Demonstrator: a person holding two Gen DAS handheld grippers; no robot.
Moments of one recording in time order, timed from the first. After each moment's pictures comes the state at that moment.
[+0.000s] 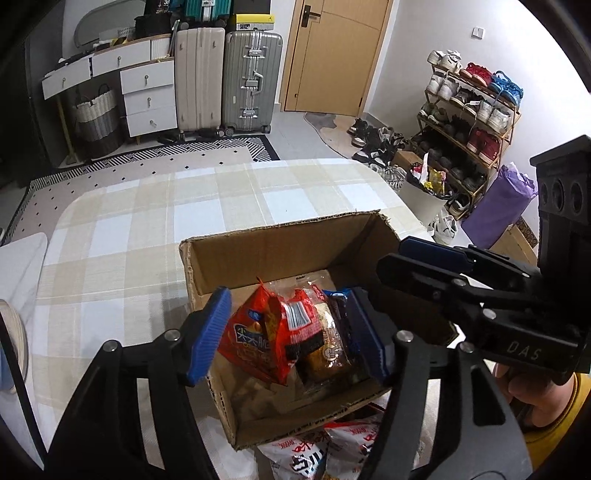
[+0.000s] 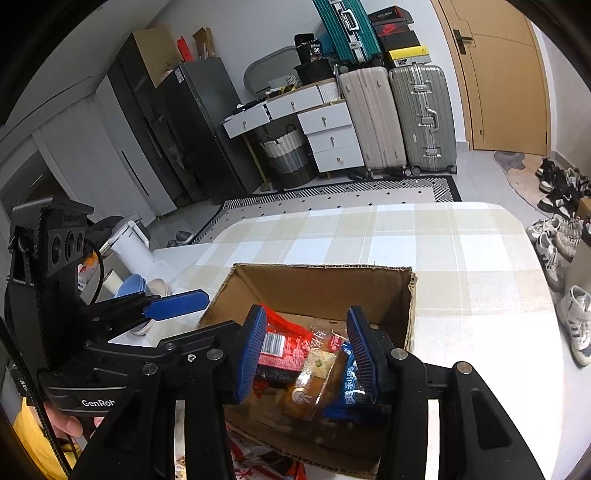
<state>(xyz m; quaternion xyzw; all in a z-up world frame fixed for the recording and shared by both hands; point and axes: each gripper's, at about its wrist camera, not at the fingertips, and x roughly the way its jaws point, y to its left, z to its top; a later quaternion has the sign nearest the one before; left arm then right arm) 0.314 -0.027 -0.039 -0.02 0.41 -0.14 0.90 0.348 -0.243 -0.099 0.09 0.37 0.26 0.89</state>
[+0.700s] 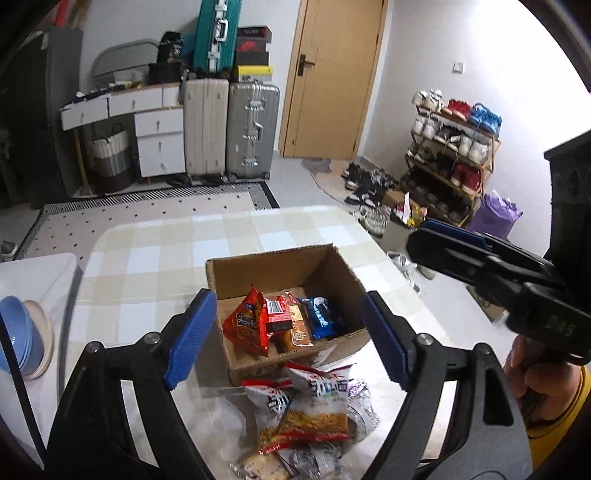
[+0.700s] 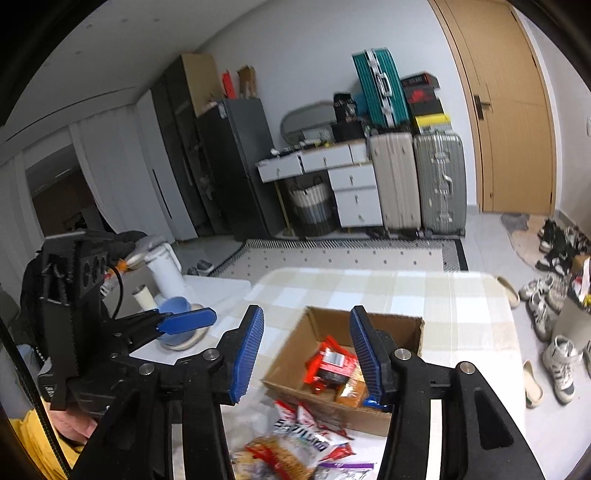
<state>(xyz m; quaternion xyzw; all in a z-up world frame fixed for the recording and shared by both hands) 0.173 -0.010 0.072 -0.03 0.32 -0.14 0.94 0.214 -0.248 0.025 0.06 0.24 0.29 0.93</state>
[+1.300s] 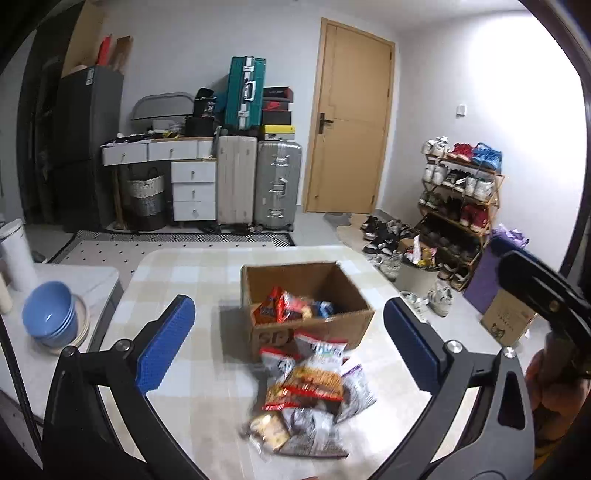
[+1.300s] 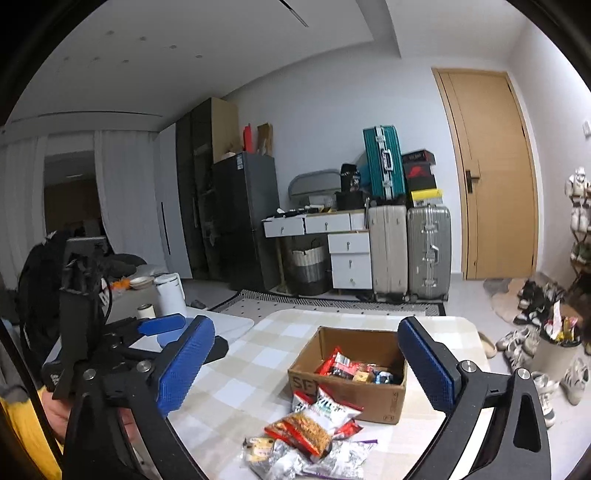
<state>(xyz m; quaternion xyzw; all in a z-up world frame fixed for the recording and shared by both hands) -0.016 0.012 0.099 -0.03 0.21 -0.08 0.97 0.035 -0.254 0.009 0.03 0.10 0.27 0.96</state>
